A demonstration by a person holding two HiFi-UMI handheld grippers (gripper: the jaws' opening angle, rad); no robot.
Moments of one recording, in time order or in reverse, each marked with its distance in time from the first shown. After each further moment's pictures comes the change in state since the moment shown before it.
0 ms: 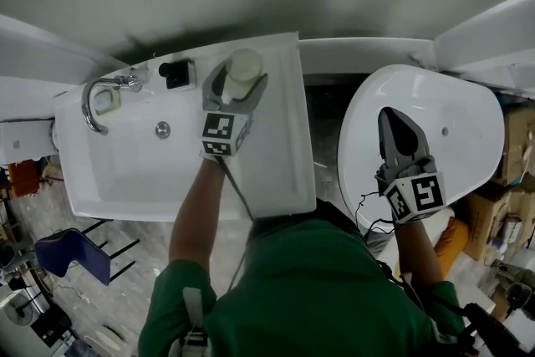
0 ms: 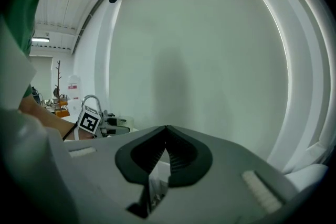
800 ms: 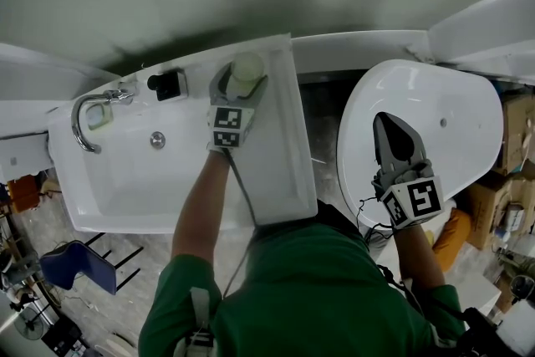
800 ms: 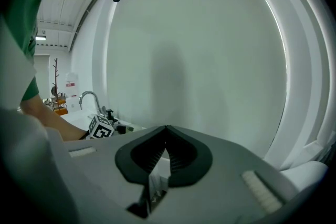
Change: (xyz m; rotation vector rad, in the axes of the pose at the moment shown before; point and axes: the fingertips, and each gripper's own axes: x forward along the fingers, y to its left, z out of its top) left arm 0.057 0.002 -0.062 0.012 0.106 -0.029; right arm 0.010 -0.001 -0.016 0.007 0.041 -0.018
